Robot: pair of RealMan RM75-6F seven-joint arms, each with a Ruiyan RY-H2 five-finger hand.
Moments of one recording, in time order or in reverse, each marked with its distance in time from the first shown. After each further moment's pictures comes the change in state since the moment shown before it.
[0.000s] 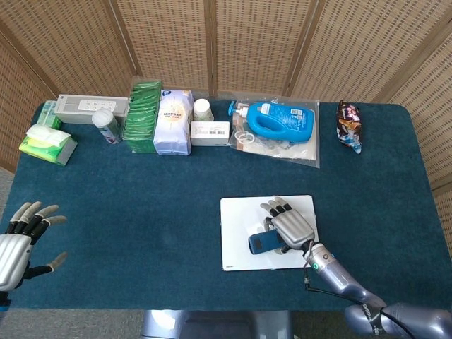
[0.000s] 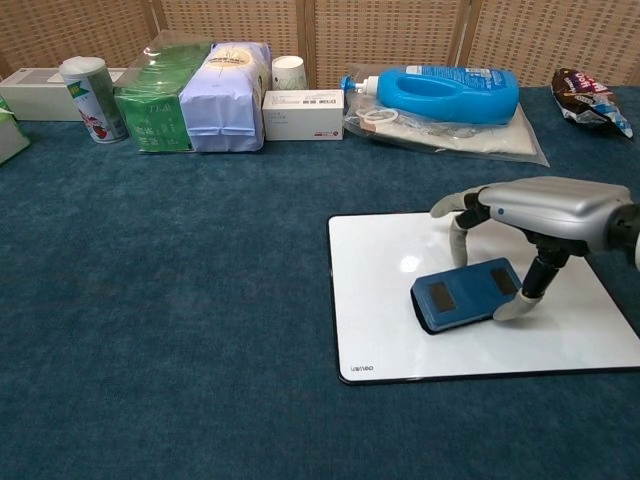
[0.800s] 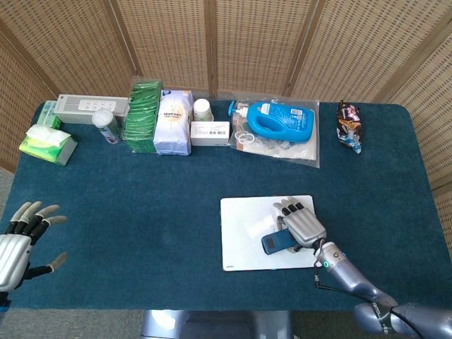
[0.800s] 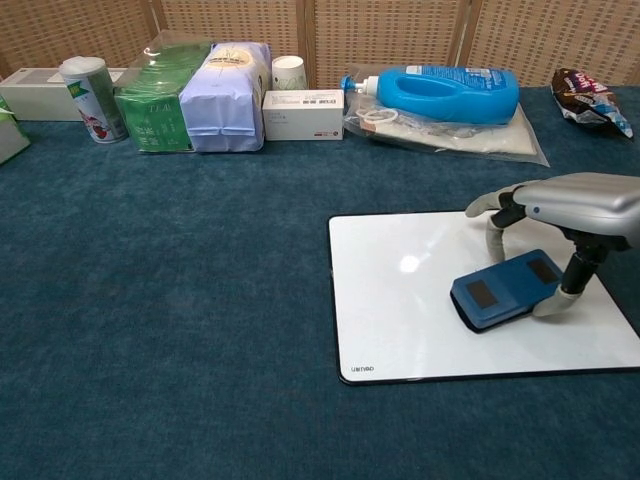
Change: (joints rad) left arm -0.001 -0.002 -0.001 0.000 0.009 -0.002 -0.001; right arm -0.012 0.074 -0.015 -0.004 0.022 -0.018 -0.015
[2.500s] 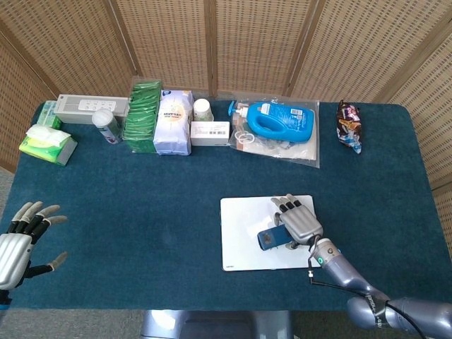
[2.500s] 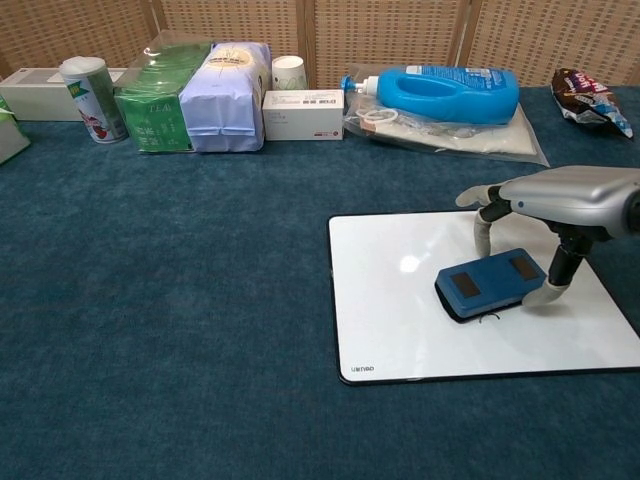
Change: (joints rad) left arm -0.005 -0.011 -0.002 0.036 -0.009 -0.007 -0.035; right arm 0.070 0.001 0.008 -0.069 0.191 -0.019 -0.168
